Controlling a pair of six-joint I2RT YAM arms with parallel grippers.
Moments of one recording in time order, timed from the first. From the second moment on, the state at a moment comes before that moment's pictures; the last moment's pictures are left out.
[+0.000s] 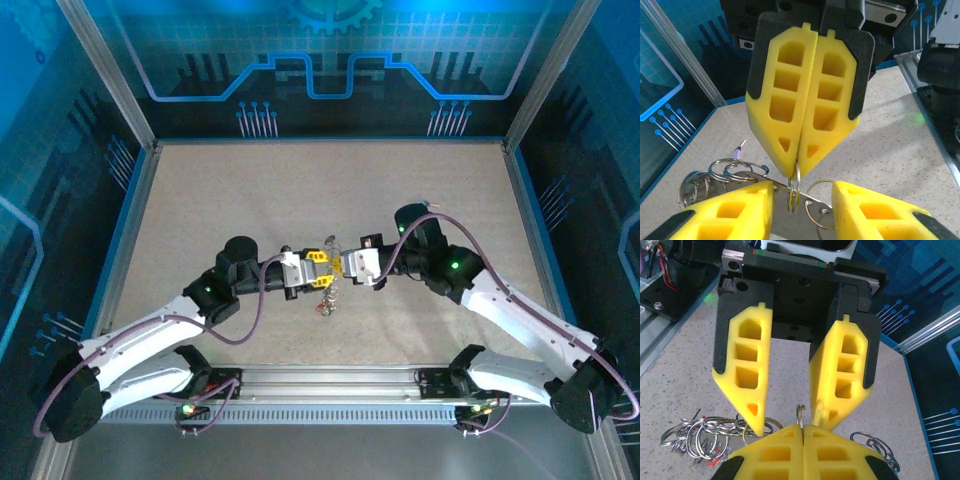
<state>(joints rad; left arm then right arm) -0.71 1.00 0.57 0.25 0.54 0.46 0.68 1.08 0.91 -0.36 -0.63 -0.97</state>
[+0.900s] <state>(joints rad) -0.72 0.95 0.57 0.23 0.45 0.52 0.68 1.08 0.91 -0.34 -0.63 -0.97</state>
